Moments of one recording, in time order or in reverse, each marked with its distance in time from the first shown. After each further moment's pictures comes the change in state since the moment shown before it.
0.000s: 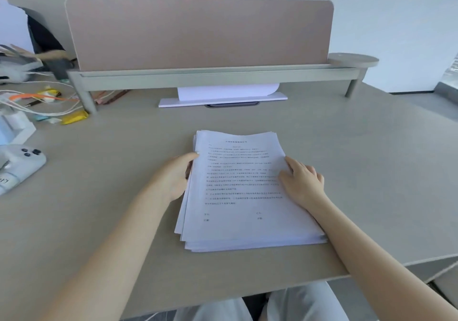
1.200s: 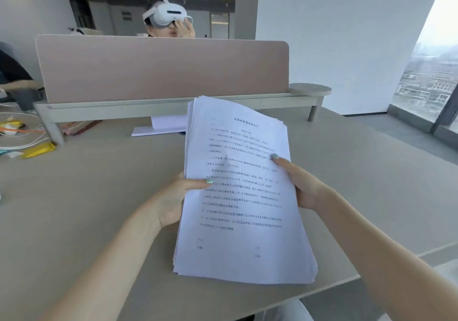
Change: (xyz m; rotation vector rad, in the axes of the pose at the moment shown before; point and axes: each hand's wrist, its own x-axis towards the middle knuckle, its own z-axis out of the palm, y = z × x) left_hand -0.047 0.024 0.052 0.011 -0.454 0.131; right_hand 0.013 0.020 -0.079 1.190 -0.446 0.193
